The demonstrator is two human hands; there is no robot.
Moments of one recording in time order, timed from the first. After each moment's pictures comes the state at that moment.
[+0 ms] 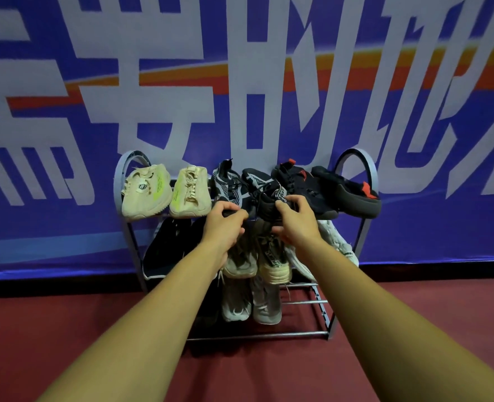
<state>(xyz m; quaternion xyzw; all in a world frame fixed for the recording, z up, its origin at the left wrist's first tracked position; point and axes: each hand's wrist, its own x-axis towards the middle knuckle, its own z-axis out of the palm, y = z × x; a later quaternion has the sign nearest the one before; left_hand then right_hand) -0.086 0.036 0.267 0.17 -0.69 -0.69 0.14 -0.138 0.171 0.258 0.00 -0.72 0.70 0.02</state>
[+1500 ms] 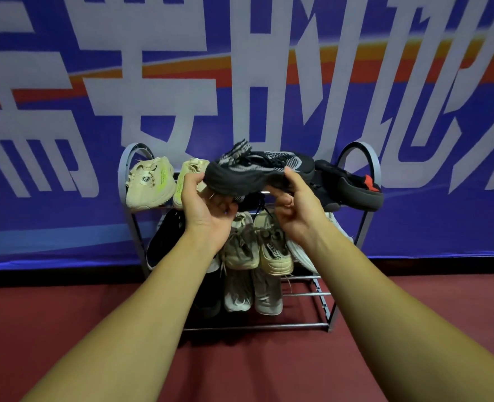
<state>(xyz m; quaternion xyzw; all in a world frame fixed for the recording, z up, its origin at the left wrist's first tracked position) -0.064 0.023 0.296 0.09 -0.32 -0.93 0.15 -0.121 0.170 0.296 0.01 -0.41 0.90 -0.14</state>
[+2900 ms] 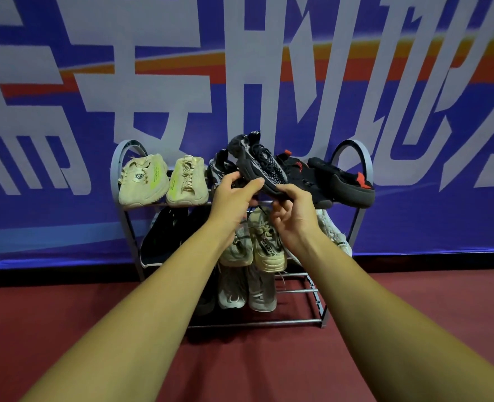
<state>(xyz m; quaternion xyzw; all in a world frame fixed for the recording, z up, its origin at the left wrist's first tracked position) -0.076 0.061 0.298 0.08 -0.67 -0.72 0.16 -0.114 0.173 0.274 -0.01 -0.42 0.90 -0.08</state>
